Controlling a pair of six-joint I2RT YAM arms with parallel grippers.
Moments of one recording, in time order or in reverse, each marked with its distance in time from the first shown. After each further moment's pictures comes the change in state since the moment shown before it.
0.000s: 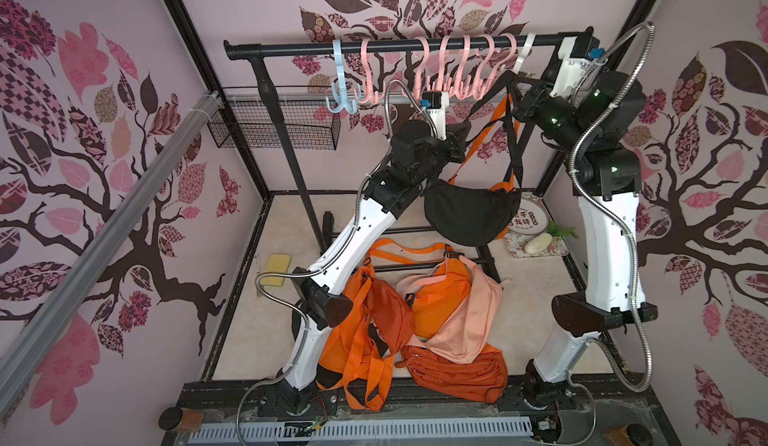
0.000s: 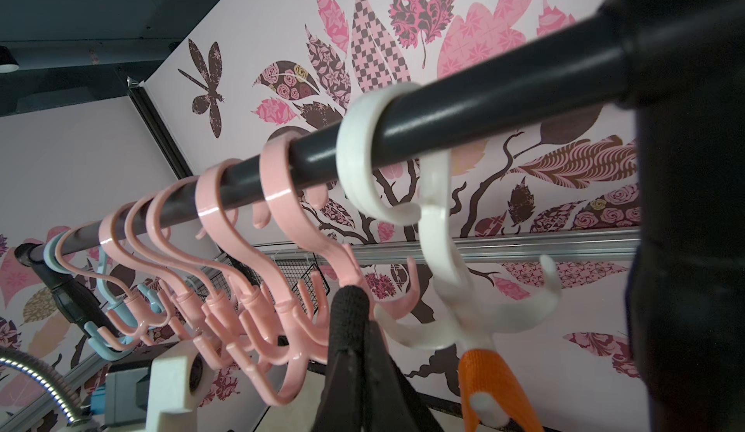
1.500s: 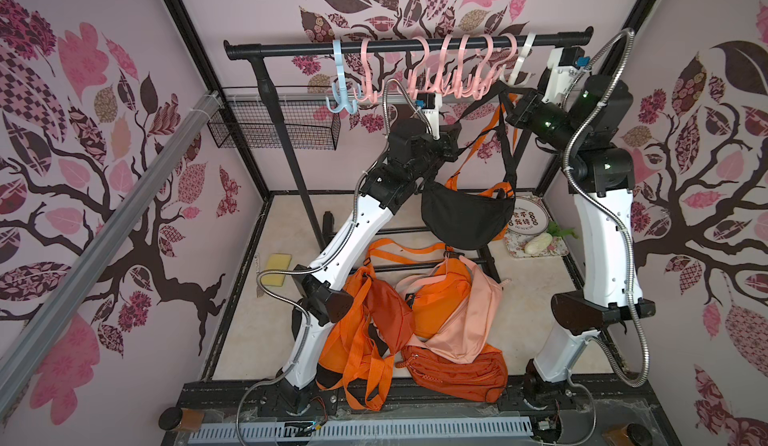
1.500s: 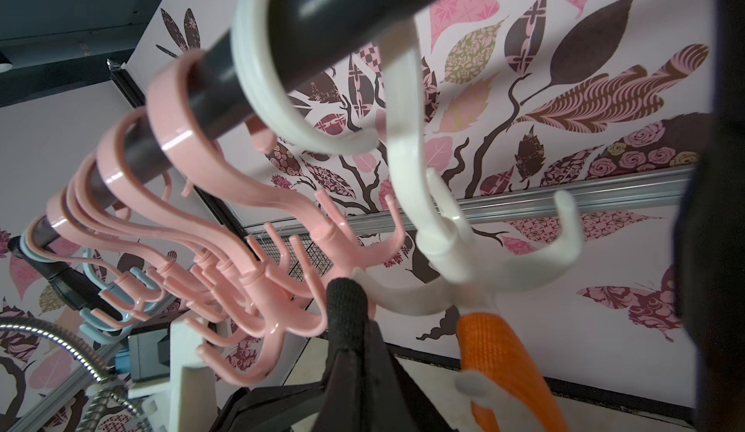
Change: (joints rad) left arm 0.043 0.030 0.043 -0.053 -0.014 0.027; right arm -0.009 0.016 -0.019 -0.051 -0.045 0.057
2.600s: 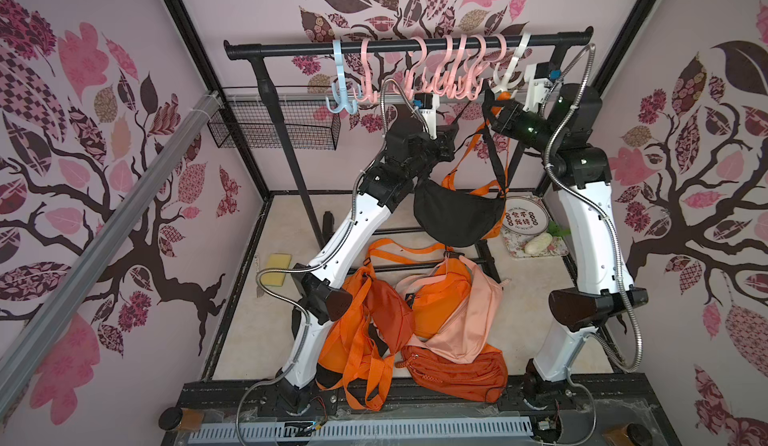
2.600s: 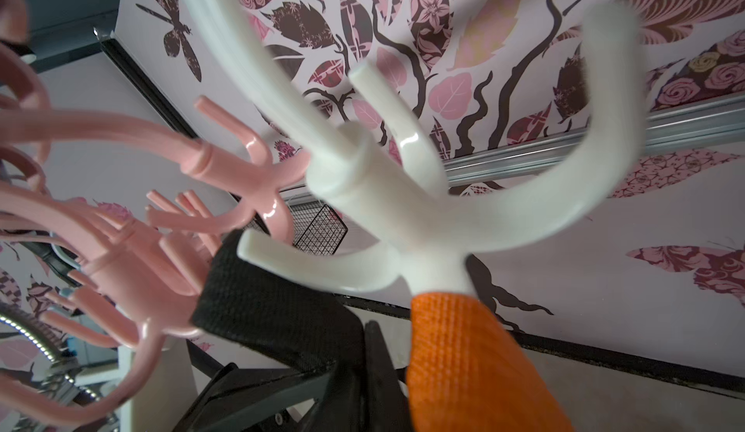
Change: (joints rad) left arm 0.018 0.004 -0.016 -0.009 0.038 0.000; right arm -0.003 0.026 -0.151 0.087 -0.117 0.049
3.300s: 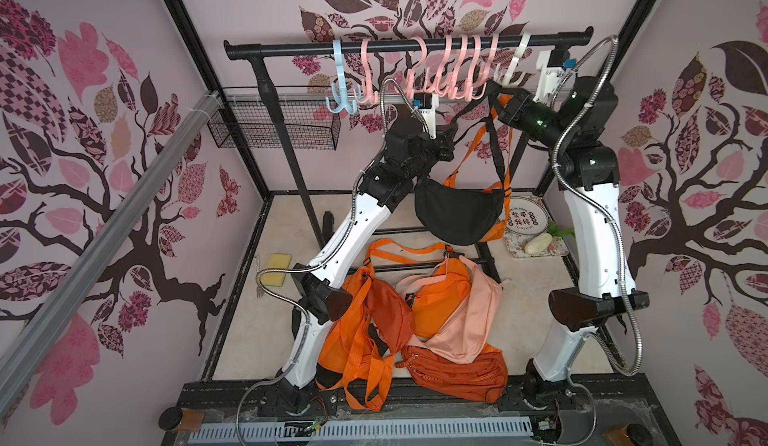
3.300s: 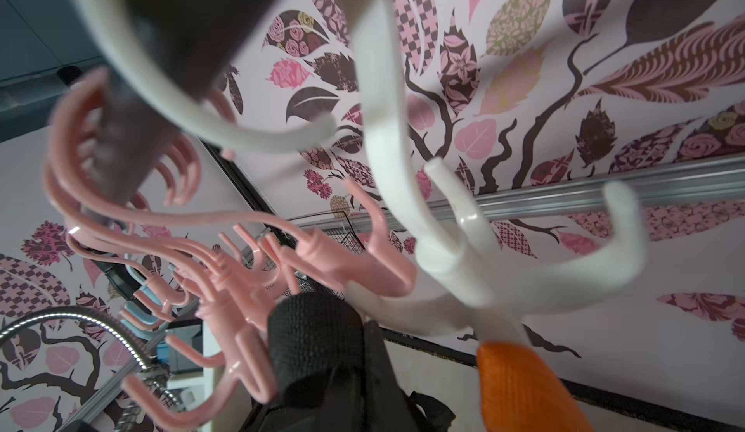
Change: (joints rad) left arm 0.003 0.000 0.006 -0.010 -0.011 0.005; right arm -0.001 0.029 0.160 0.029 -0.007 0.045
